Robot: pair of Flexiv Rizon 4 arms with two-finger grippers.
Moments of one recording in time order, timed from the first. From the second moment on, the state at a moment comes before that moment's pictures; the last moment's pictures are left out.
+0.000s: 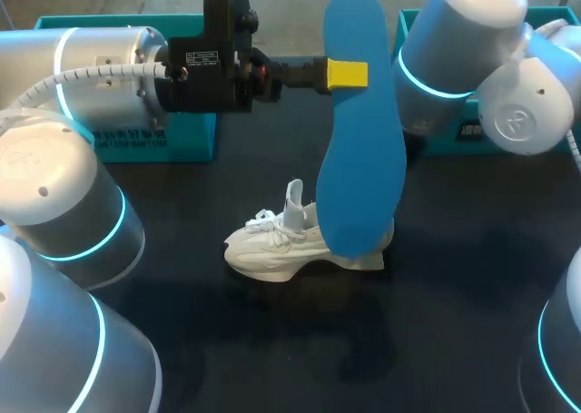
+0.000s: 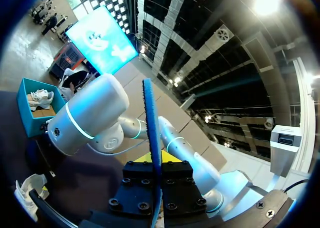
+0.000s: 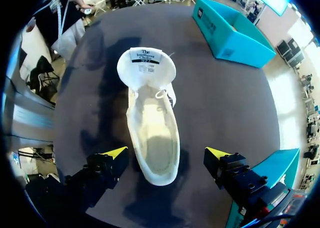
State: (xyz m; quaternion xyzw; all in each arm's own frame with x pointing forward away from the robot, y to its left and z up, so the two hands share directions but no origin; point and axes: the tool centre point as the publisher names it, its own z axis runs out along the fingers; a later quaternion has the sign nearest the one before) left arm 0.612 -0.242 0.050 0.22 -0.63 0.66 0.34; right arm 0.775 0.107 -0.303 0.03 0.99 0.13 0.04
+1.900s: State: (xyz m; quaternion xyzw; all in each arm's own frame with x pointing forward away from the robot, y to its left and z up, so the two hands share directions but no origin) left arm 0.612 -0.242 0.050 0.22 -0.63 0.66 0.34; right arm 0.774 0.142 -0.360 0.13 0.98 0.08 -0.11
